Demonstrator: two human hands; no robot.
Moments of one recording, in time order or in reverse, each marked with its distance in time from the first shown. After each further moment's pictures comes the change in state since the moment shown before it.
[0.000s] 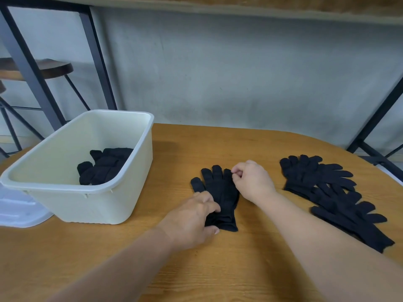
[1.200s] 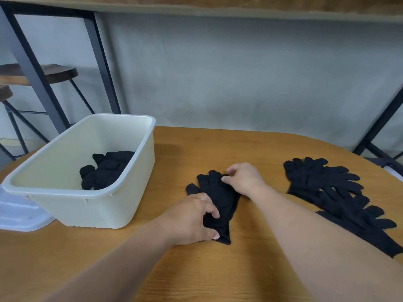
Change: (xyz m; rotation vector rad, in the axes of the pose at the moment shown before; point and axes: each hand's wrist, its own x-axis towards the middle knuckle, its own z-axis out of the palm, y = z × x) left_hand 0.006 -0.001 -0.020 -0.078 -0.137 -0.165; right_hand 0.025 -0.021 0.004 0.122 -0.224 0.193
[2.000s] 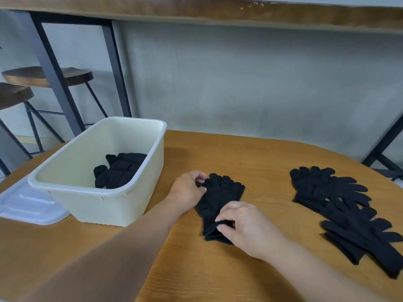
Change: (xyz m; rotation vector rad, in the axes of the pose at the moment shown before) left_hand 0.048 -0.027 -0.017 -0.482 0.412 -0.335; right_hand -0.111 0.012 0.009 -0.172 -0.093 -0.603
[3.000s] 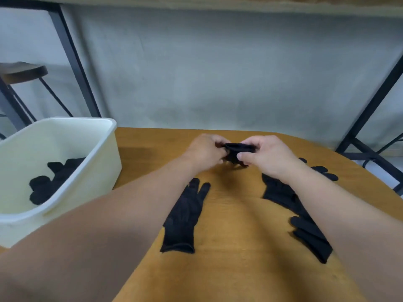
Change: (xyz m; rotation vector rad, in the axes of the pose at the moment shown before) left_hand 0.054 0.139 0.060 -0.035 -0.170 0.174; right_hand 0.040 0.104 -0.125 0.424 0.287 0.392
